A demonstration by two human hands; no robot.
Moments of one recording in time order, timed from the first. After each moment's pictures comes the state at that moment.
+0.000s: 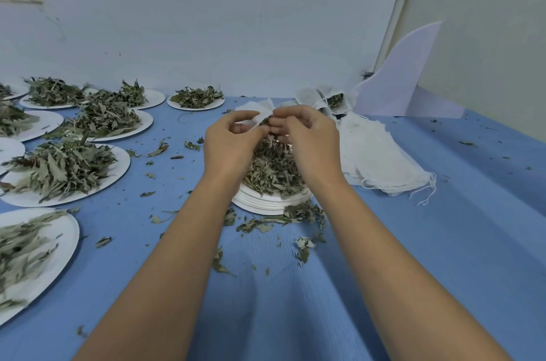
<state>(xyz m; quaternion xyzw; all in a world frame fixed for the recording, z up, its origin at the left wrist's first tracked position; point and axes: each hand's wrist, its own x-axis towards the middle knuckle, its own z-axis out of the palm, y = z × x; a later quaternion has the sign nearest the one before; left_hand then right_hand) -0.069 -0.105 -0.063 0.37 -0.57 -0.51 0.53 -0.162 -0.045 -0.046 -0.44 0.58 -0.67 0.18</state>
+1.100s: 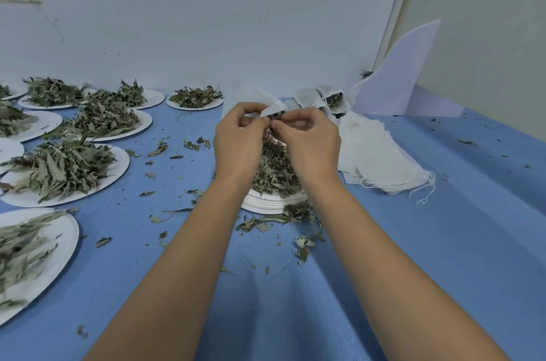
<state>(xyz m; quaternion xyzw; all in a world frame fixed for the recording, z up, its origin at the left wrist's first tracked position) -0.078 -0.087 -0.051 0.35 -0.56 -0.51 0.56 -0.161 -0.050 -0.052 -0.39 0.62 -0.68 0.10</state>
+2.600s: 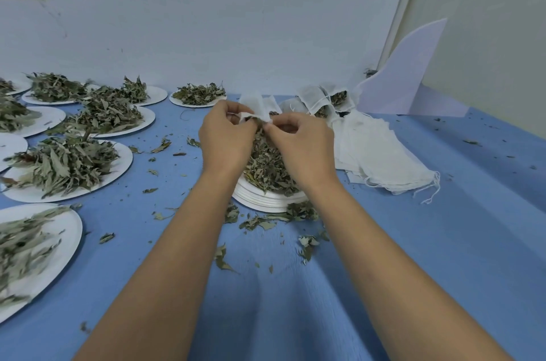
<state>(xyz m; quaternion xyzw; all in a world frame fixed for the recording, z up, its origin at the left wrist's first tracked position) -0.064 -0.104 -0.054 0.41 -0.61 -0.39 0.55 -0.151 -0.047 -0.049 -0.49 0.66 -0.56 0.06</state>
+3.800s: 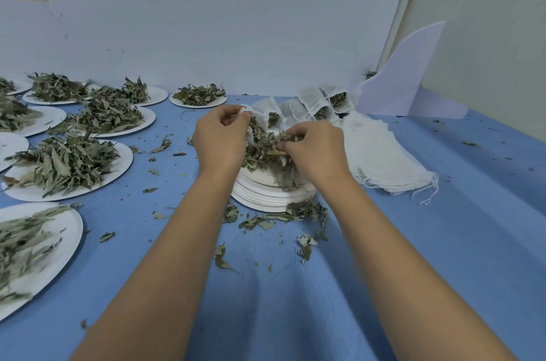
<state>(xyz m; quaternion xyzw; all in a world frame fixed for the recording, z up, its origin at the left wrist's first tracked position) -0.063 -0.108 -0.057 0.43 -0.56 -0.40 0.58 -0.174 -0.044 -0.050 -0.51 0.75 -0.42 0.01</state>
